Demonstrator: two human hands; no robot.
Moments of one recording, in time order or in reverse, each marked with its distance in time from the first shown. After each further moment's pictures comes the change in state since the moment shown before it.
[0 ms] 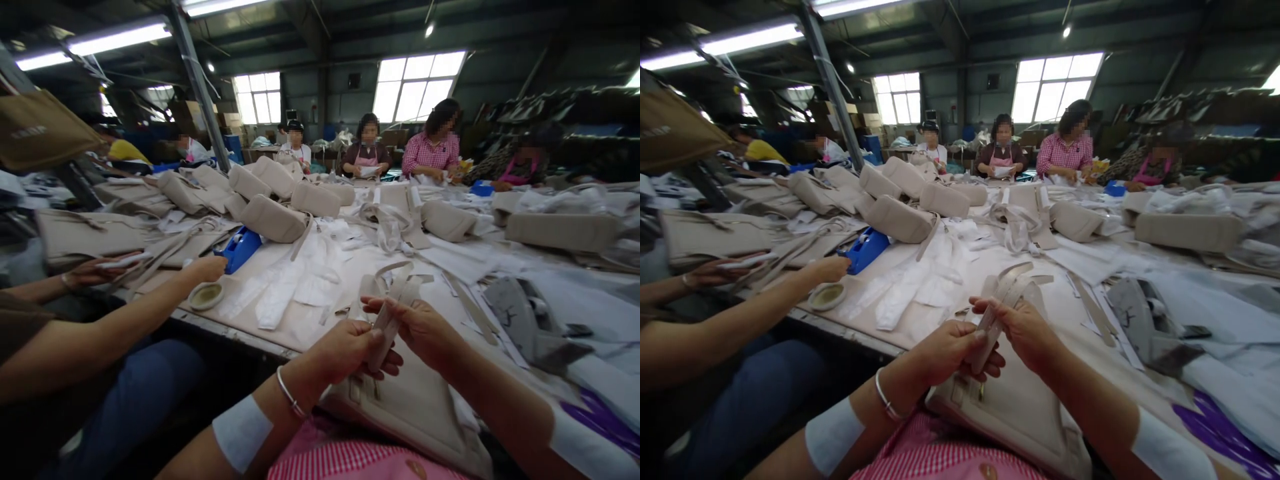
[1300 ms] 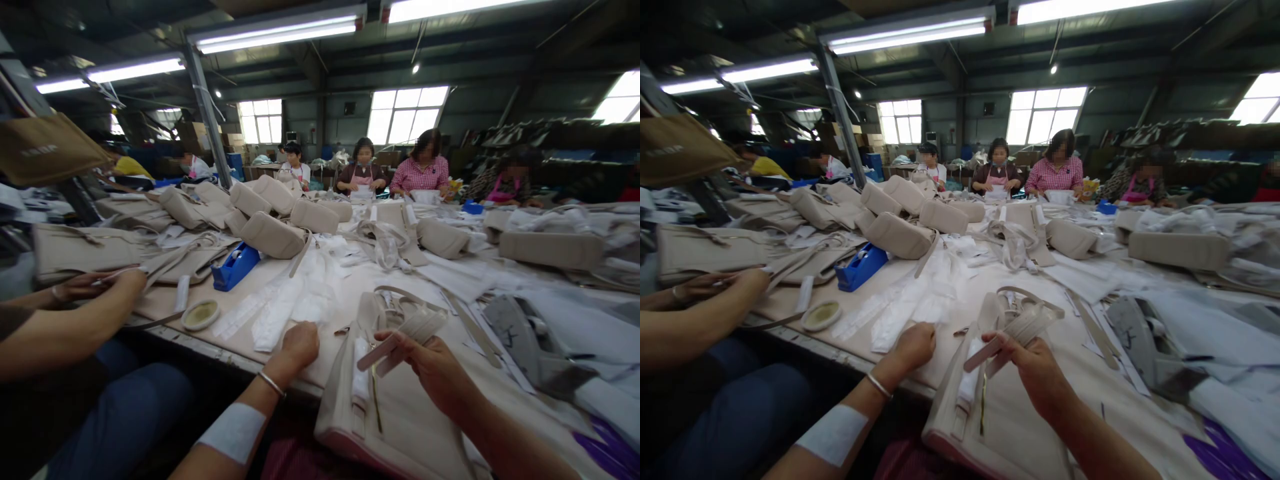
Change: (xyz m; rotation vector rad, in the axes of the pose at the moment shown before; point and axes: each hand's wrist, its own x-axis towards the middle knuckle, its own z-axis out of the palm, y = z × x) left_hand 0.030 -0.021 -0.112 1.093 0.666 0.002; right_hand -0.017 0.027 -0.005 -0.215 0.135 -0.107
